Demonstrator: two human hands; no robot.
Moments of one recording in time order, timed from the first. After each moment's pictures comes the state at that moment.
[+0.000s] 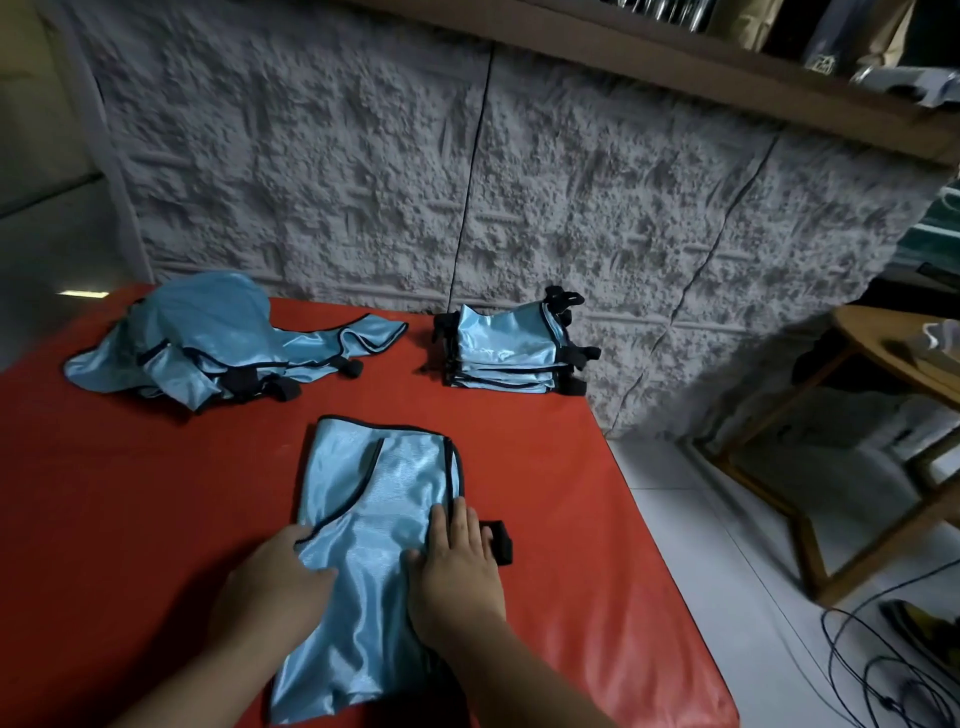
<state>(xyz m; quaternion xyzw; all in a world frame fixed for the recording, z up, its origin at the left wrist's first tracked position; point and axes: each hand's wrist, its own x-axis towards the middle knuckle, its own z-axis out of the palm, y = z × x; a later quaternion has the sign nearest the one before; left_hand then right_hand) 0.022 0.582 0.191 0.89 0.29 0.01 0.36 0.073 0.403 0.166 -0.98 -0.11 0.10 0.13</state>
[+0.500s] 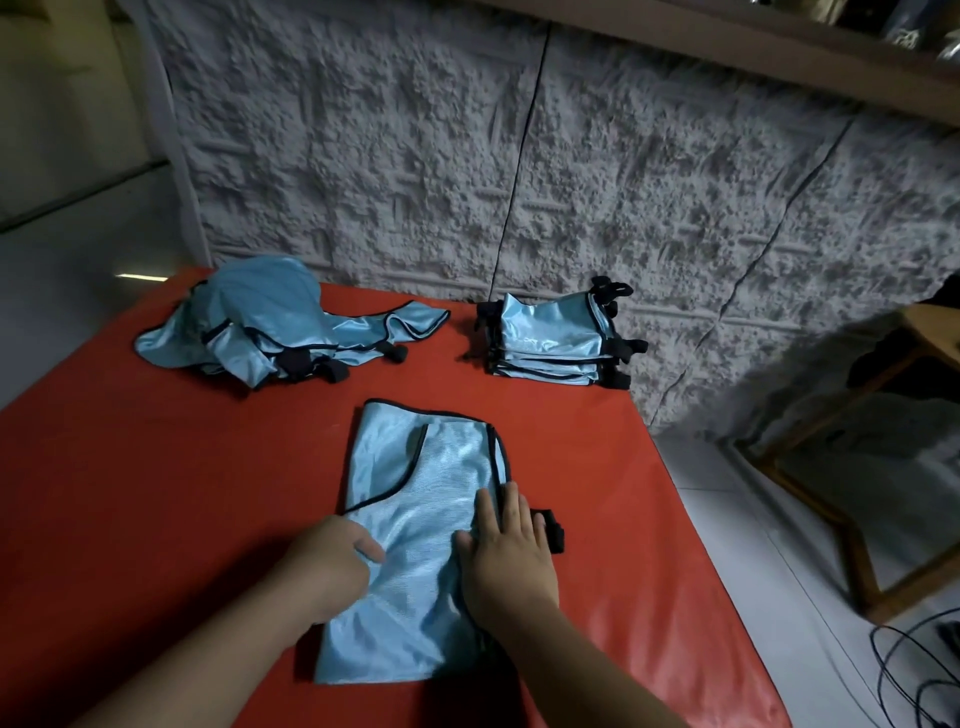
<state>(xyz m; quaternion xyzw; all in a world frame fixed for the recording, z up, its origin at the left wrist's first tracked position) 0.017 0.598 0.200 0.87 0.23 -0.12 0.41 0.076 0.396 0.161 -0.98 -0.11 0.08 0.11</state>
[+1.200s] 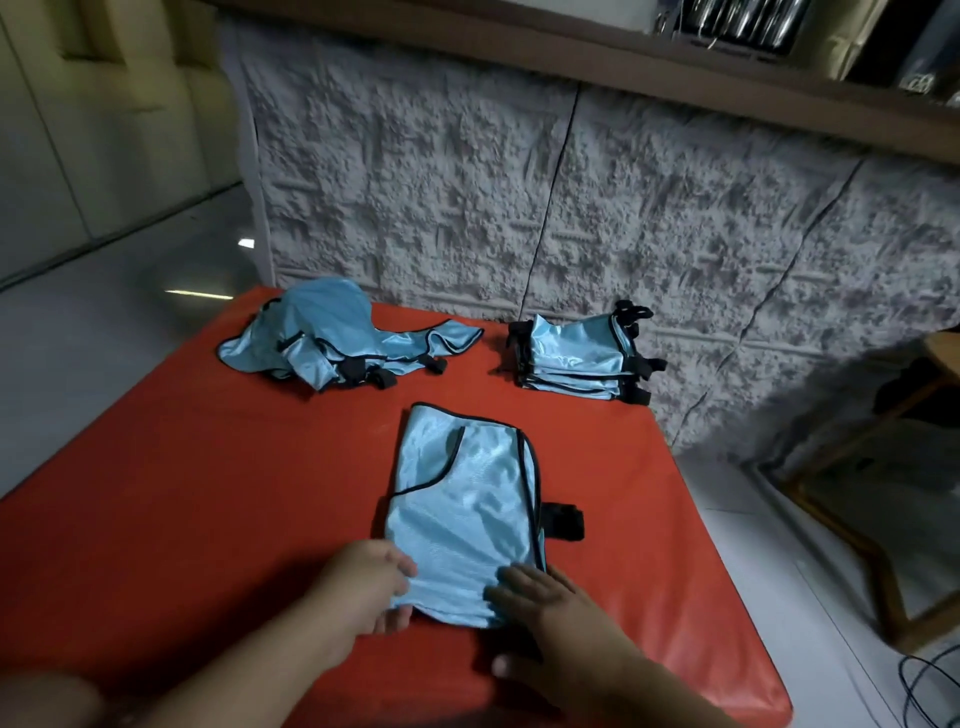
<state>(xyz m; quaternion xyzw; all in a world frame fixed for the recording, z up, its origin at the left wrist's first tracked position) -0.045 0.585 0.221 0.66 0.34 -0.12 0.66 0.008 0.336 0.202 -0.90 -0.41 0.13 0.05</state>
